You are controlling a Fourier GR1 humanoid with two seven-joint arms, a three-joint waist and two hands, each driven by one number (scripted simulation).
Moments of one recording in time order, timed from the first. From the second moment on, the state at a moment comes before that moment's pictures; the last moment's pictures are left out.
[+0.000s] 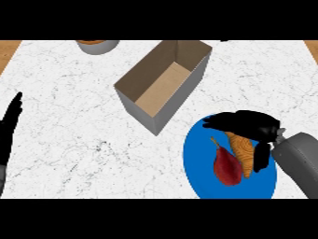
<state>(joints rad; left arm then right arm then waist) -0.09 0.52 -0.05 -1.33 -0.03 0.27 0.07 -0.48 -0.55 0.53 -1.18 0.69 0.48 -0.49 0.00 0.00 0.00</state>
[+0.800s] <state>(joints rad) -0.09 0.47 0.05 -1.32 -0.09 0.20 0.06 -0.33 -0.50 0.45 -1.45 0.73 0.61 -0.46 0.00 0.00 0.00</state>
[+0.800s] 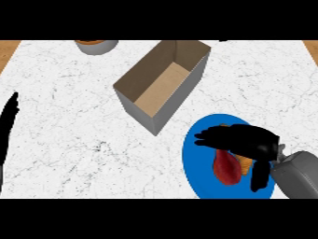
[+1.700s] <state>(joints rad) -0.10 0.42 0.10 -1.31 -0.15 0.16 0.05 -0.33 -0.33 0.45 -1.32 0.98 0.44 -0.42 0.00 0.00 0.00</state>
